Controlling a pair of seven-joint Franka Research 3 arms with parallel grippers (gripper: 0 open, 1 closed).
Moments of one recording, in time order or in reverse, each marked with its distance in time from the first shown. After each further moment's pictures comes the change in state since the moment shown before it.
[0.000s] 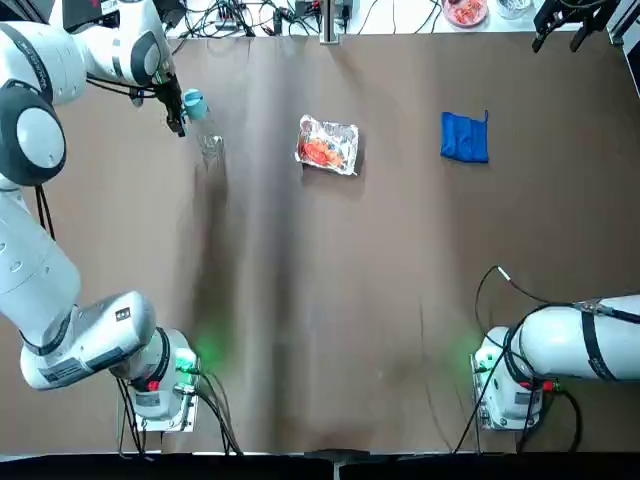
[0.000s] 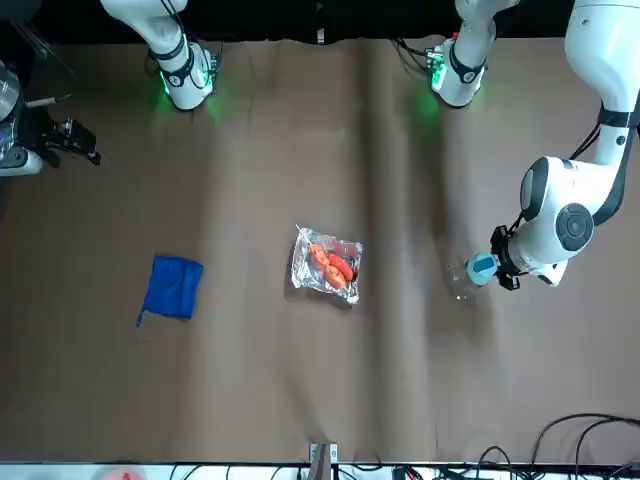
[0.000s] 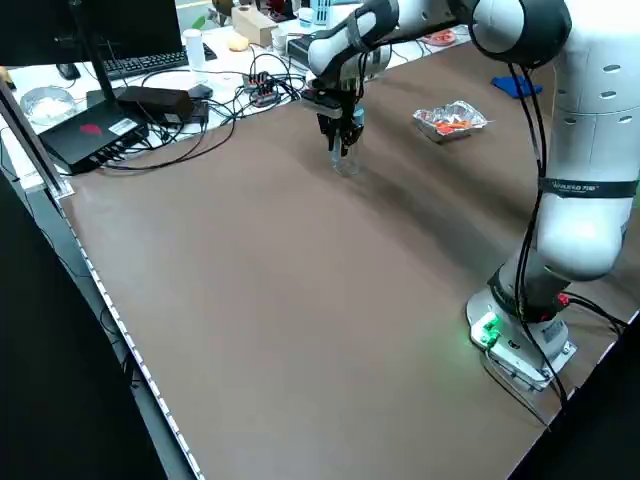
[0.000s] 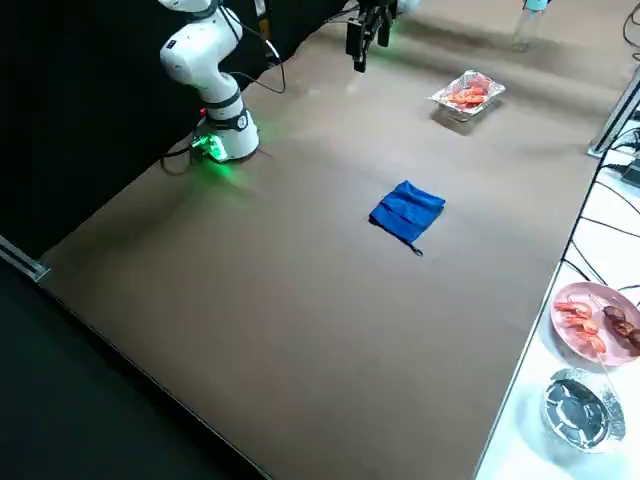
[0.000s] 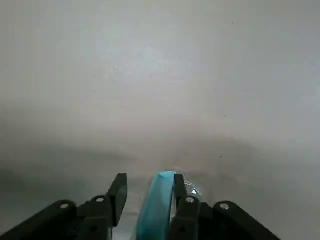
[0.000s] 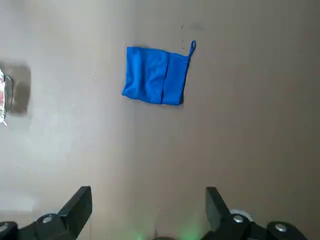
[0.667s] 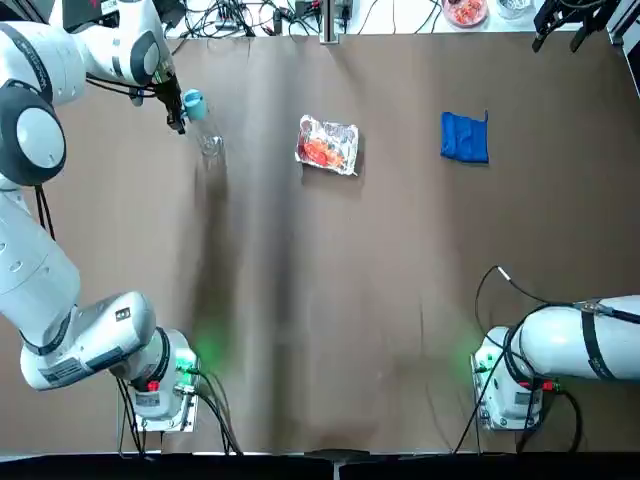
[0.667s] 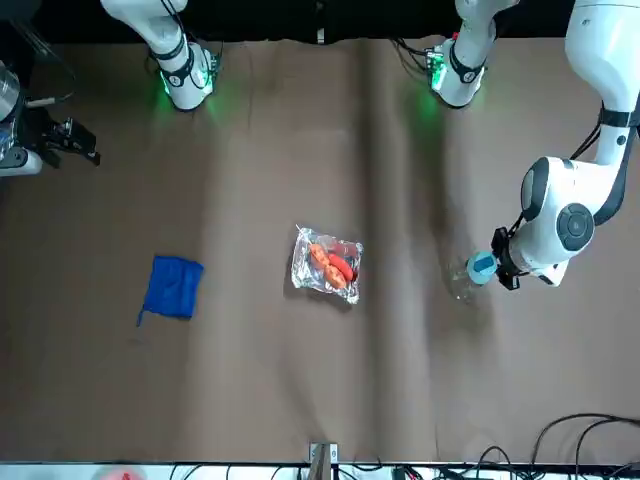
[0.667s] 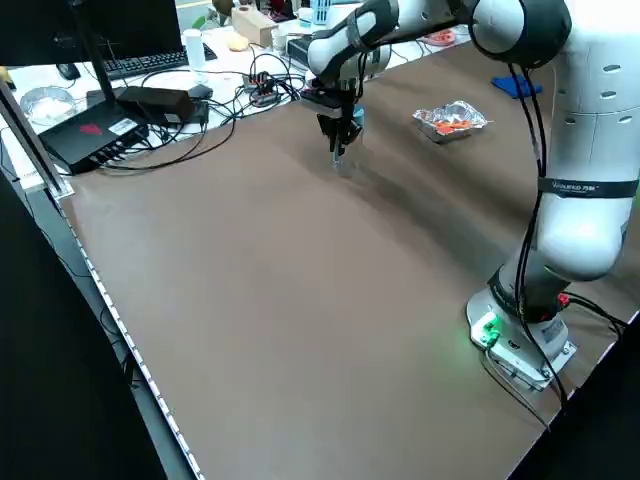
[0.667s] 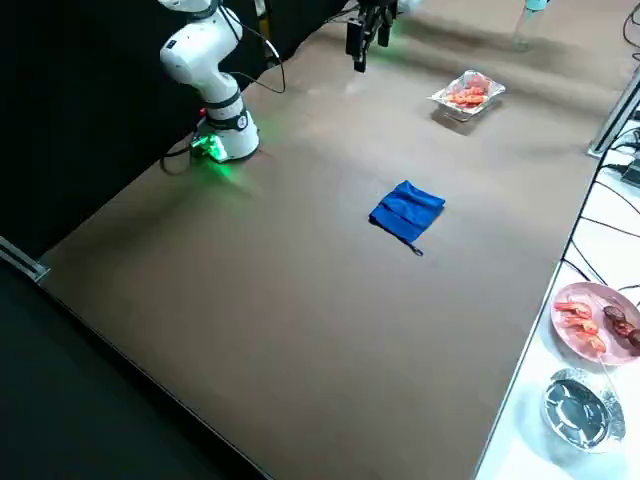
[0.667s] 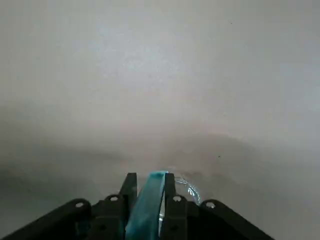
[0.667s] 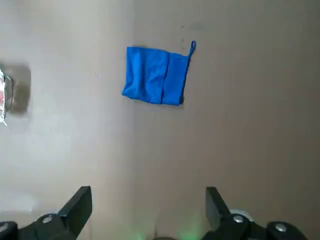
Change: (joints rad) left arm 0.001 0.000 0.001 0.002 0.000 0.003 0.000; right arm 0.000 0.000 0.000 0.000 0.000 0.000 0.000
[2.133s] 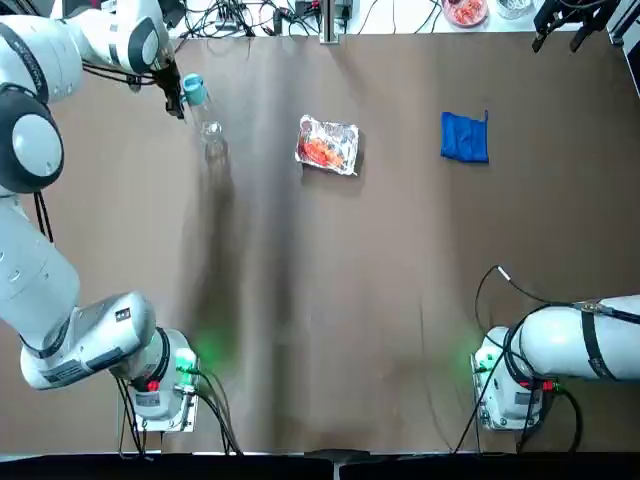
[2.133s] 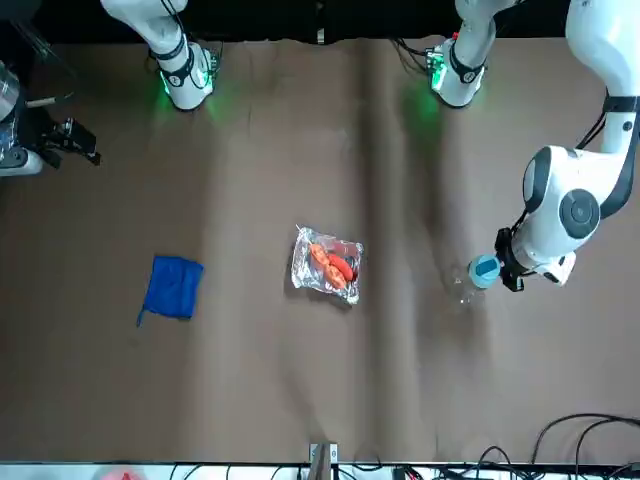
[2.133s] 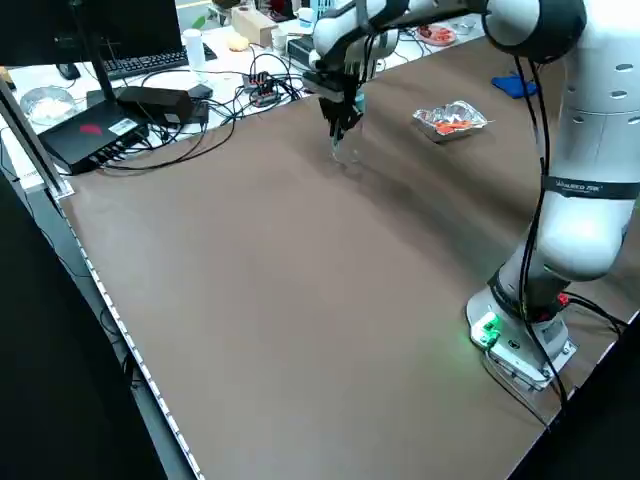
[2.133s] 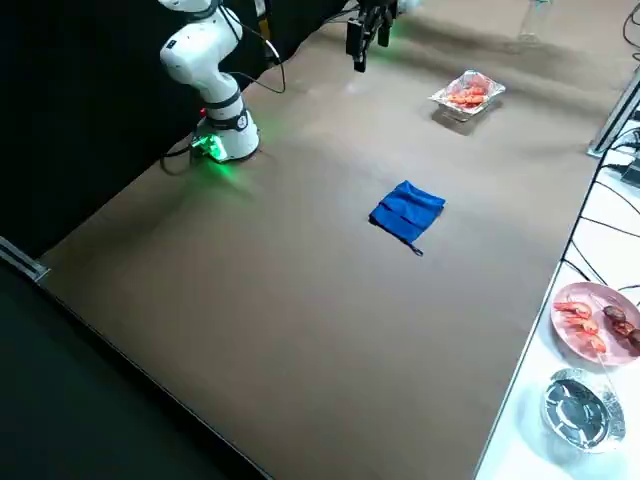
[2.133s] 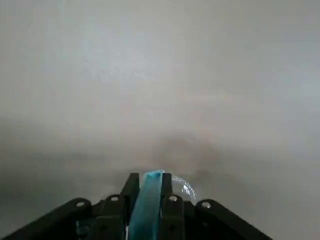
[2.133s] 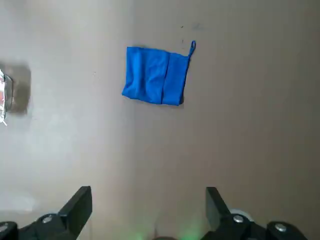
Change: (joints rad) left arm -0.009 -0.067 -0.026 0.014 0.016 -0.001 0.009; right arm 0.000 0.000 0.000 0.000 0.000 0.000 0.000
